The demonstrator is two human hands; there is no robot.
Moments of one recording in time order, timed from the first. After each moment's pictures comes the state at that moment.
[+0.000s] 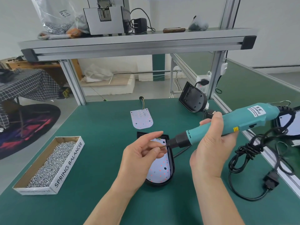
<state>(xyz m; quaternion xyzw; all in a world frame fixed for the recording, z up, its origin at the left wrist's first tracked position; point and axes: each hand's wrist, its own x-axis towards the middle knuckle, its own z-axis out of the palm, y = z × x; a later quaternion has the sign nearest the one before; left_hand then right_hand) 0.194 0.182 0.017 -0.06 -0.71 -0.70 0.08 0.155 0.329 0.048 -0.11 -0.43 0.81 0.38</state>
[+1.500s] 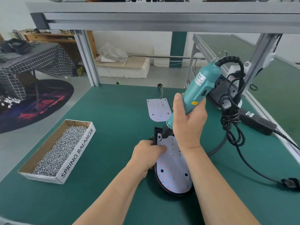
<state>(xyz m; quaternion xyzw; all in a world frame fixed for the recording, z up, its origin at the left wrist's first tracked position) 0.125 0.150 -0.029 0.24 -0.73 -0.63 -0.10 0.057 0.244 0.010 0.09 -0.66 0.66 0.36</state>
